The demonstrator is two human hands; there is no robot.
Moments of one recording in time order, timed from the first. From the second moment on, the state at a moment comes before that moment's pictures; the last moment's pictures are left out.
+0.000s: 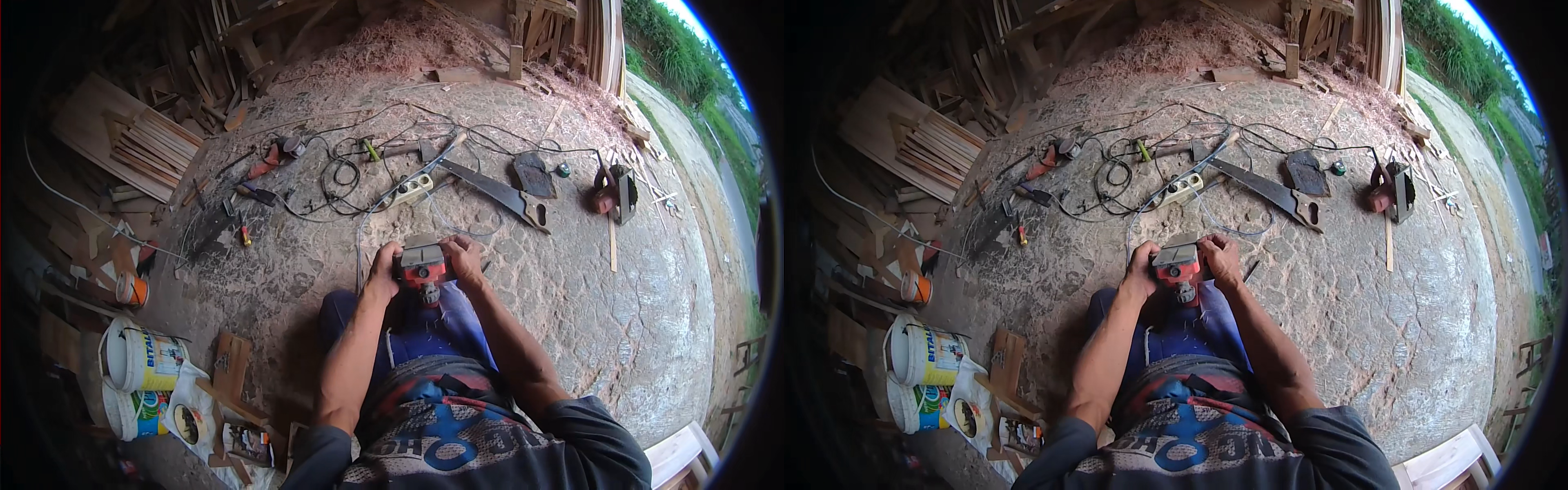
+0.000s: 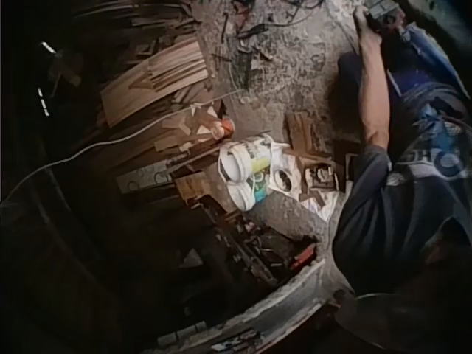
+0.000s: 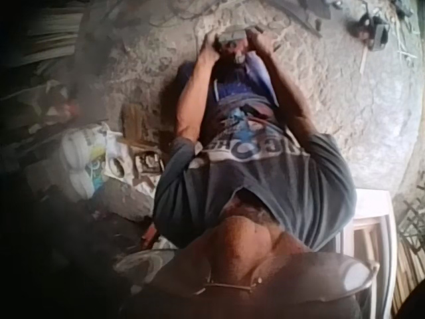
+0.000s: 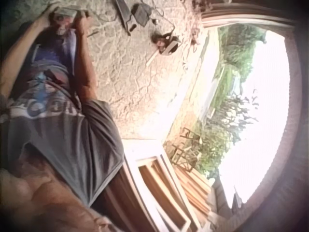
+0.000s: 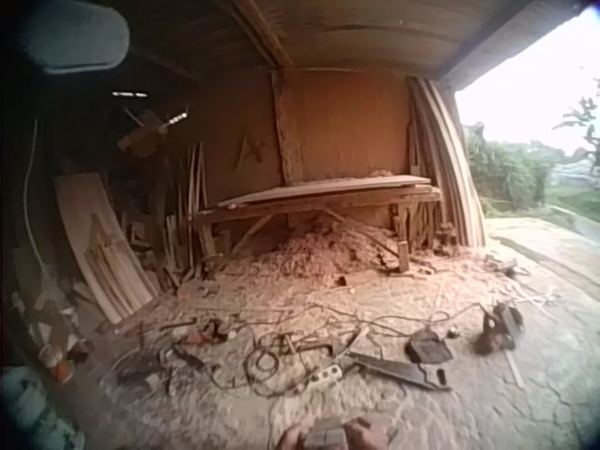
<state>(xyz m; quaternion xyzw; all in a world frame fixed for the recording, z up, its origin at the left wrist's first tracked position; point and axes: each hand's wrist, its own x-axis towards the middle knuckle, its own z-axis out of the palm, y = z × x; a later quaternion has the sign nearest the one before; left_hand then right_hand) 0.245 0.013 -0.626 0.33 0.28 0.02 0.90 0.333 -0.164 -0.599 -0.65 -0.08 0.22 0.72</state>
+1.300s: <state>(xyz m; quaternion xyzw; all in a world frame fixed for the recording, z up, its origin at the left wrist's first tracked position) 0.079 0.073 -0.514 0.33 0.39 0.28 0.81 0.237 -0.032 -0.539 -0.51 -0.19 0.40 0.74</state>
